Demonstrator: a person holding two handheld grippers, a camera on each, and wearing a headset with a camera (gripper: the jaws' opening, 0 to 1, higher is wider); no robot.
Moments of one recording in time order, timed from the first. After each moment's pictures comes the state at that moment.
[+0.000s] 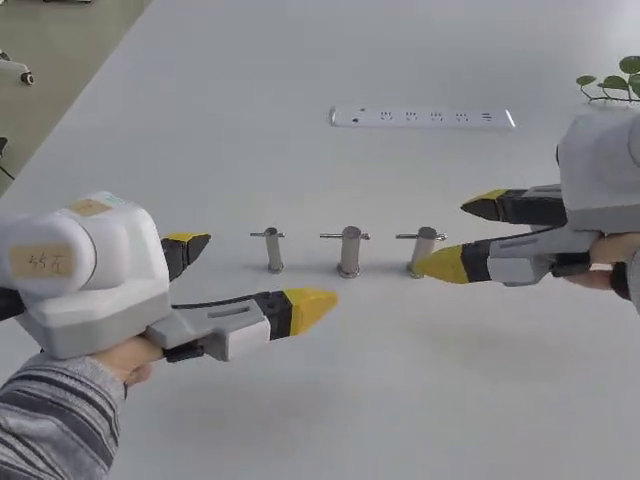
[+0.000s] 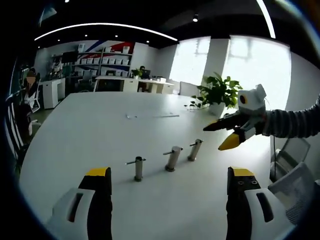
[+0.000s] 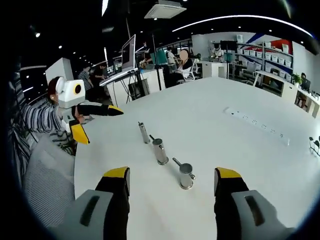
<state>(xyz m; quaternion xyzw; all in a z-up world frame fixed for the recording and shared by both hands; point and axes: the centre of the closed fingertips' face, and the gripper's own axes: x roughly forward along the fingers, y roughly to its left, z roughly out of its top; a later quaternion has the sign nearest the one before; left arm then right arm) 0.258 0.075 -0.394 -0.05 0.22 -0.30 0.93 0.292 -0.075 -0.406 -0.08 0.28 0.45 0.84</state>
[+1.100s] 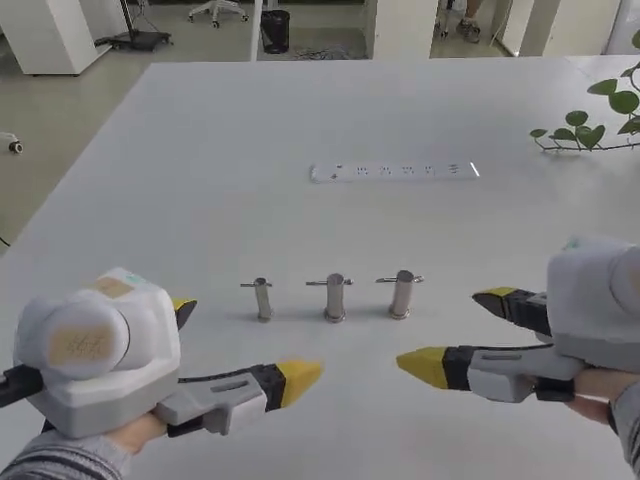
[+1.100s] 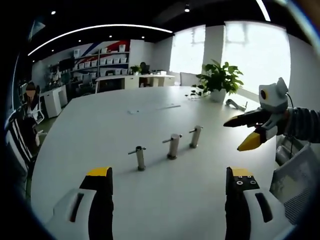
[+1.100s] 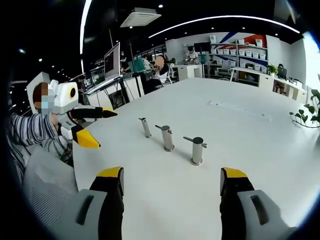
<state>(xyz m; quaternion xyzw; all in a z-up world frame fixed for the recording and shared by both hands) 0.237 0.081 -0.404 0.02 0.24 -0.29 0.93 0.237 -0.085 -0.411 -0.04 0.28 0.36 0.89</state>
